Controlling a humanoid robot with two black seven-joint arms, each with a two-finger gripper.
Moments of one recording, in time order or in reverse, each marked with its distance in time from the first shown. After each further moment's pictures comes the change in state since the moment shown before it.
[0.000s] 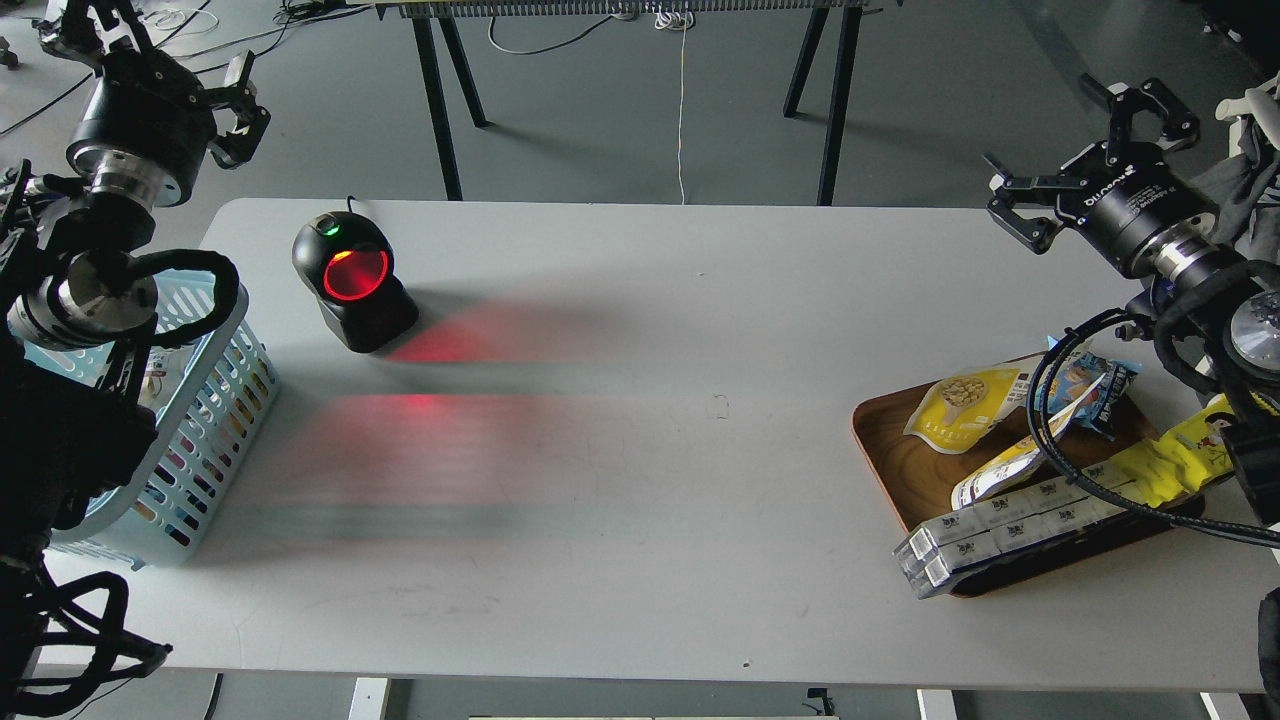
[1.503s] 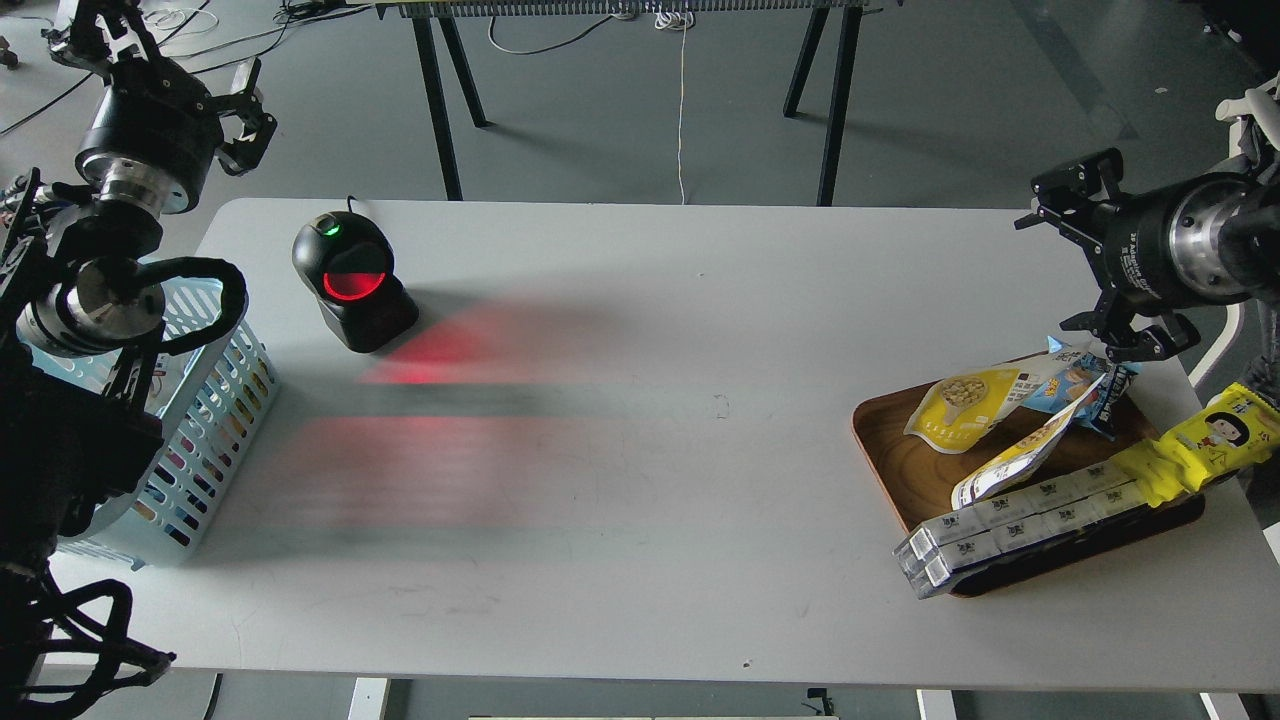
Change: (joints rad) left arm 0.015 -0.007 0.007 -0.011 -0.001 0.007 -0.008; right arm 1.337 -0.477 -1.986 0.887 0.231 -0.631 -0.193
